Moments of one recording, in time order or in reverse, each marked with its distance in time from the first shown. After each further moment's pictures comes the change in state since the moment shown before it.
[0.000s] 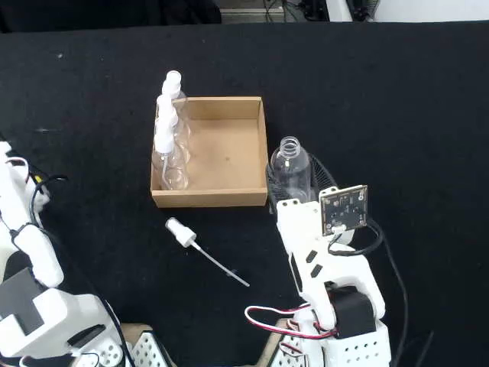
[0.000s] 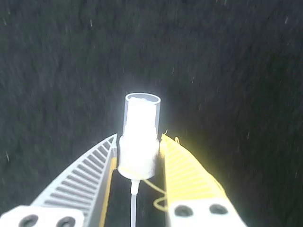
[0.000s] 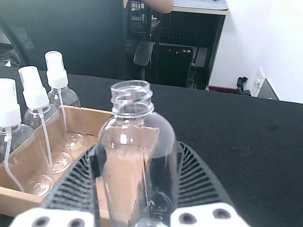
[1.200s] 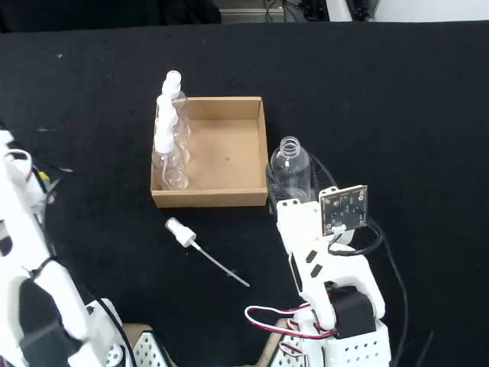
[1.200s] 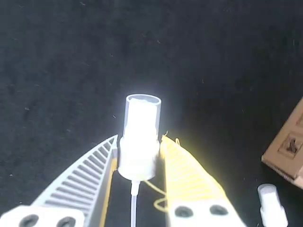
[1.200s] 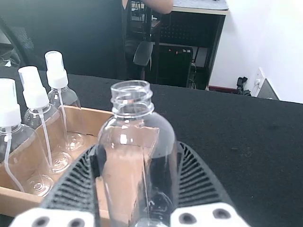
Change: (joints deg) left arm 4.1 -21.1 -4.7 25.3 0.2; right arm 0.0 0.0 0.0 0.0 0.0
